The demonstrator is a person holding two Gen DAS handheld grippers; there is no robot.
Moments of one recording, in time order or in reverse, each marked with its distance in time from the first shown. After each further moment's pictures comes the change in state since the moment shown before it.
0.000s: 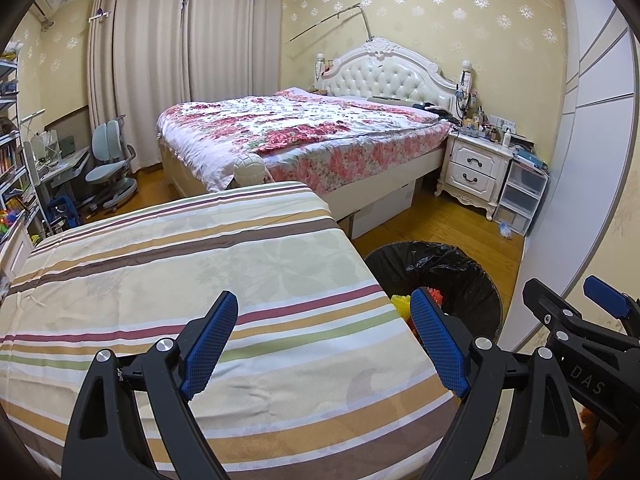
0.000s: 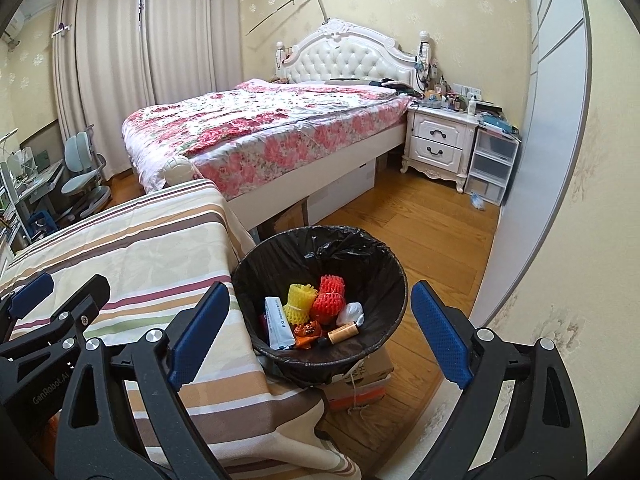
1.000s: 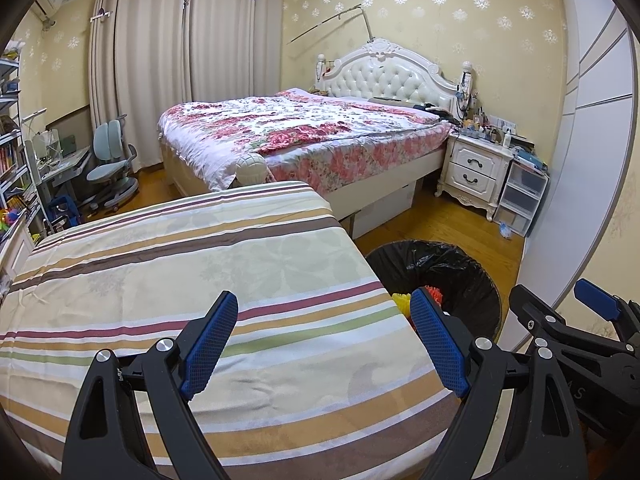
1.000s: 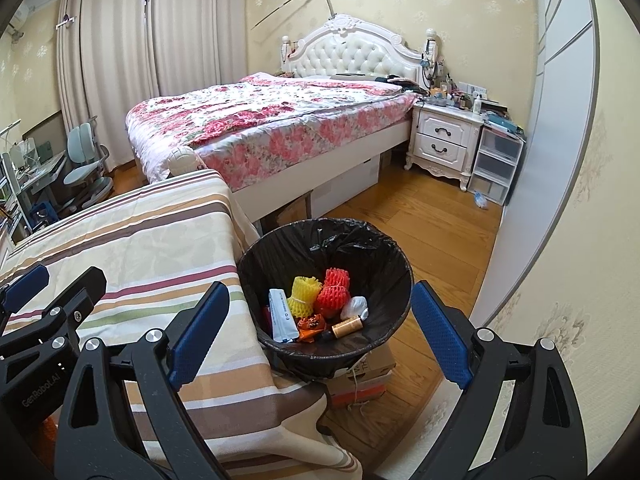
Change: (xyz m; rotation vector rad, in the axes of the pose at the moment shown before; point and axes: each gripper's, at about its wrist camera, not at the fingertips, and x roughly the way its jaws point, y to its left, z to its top) left arm -0.008 0.001 -0.003 0.000 -0.003 0.000; right arm 0.005 0.006 -0.006 -0.010 0.014 0.002
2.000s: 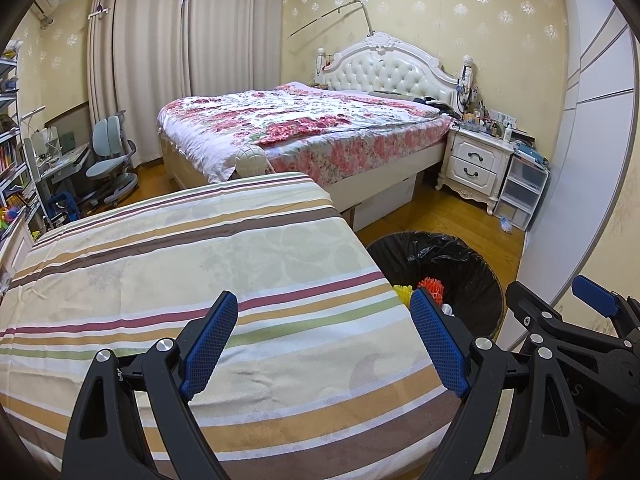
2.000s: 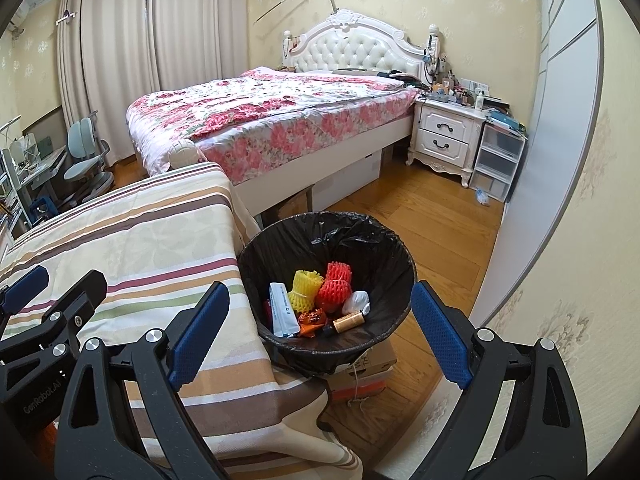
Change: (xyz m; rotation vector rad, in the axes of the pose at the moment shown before) left arm -0.001 0.004 -0.010 -0.001 0.022 0.000; right arm 0.005 -0.001 -0.008 -0.009 0.027 0.004
